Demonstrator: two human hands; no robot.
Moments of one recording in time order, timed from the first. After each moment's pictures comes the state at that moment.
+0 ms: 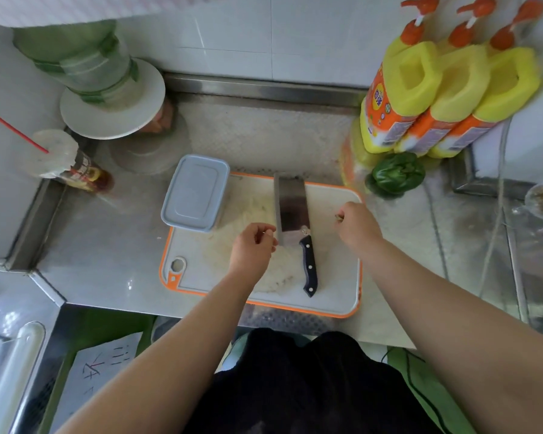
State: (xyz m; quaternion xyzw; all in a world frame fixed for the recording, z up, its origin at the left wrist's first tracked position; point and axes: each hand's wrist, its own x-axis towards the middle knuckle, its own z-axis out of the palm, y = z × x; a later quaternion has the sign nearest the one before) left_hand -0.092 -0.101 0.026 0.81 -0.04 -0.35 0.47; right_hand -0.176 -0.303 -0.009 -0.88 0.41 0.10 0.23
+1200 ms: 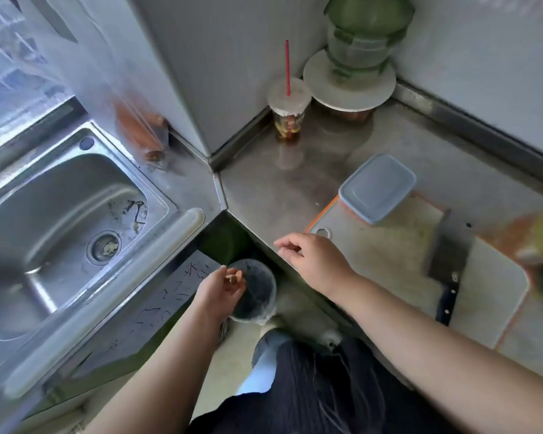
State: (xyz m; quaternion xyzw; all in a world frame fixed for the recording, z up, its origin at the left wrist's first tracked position) left_hand -0.100 0.219 -0.018 0.36 0.53 -0.21 0.74; right_hand -0.088 0.014 0.079 -0.89 -0.03 0.18 0.41
